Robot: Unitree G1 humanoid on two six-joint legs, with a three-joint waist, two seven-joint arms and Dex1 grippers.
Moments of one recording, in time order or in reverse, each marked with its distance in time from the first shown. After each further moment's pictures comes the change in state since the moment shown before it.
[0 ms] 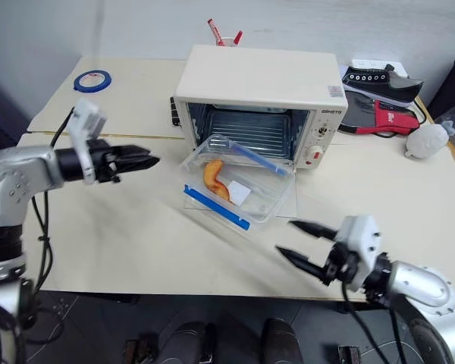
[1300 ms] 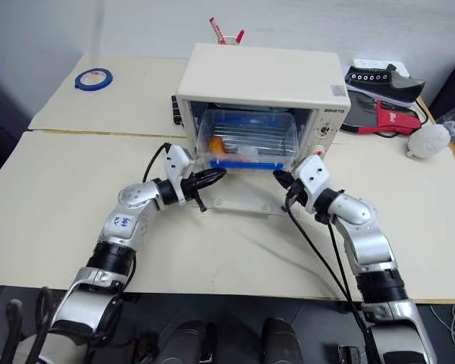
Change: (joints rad) left arm -0.123 -0.589 -0.195 0.437 0.300 -0.805 0.236; right arm -0.741 0.281 0.164 0.885 -0.522 -0.336 -0.131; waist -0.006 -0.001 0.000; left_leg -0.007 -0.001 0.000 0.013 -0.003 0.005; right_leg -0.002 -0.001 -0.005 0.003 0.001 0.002
